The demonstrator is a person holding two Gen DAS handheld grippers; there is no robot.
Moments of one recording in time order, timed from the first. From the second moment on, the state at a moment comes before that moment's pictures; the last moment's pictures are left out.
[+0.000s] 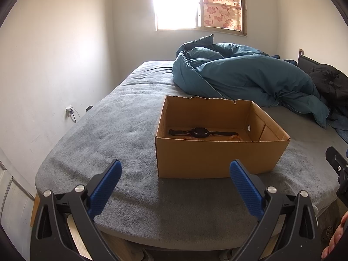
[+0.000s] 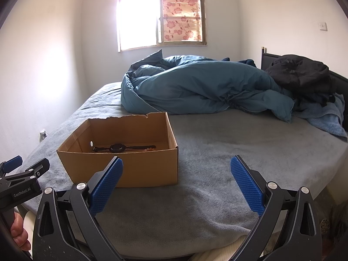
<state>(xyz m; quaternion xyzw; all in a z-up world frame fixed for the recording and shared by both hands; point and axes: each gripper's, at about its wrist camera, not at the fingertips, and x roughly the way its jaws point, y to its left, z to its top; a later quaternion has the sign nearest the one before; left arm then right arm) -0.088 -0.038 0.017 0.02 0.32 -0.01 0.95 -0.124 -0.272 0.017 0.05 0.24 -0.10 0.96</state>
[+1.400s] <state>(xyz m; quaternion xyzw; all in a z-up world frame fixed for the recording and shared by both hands) -0.087 -0.035 0.017 0.02 0.32 -0.01 0.95 -0.121 -0.268 0.017 0.05 0.24 -0.10 0.96</state>
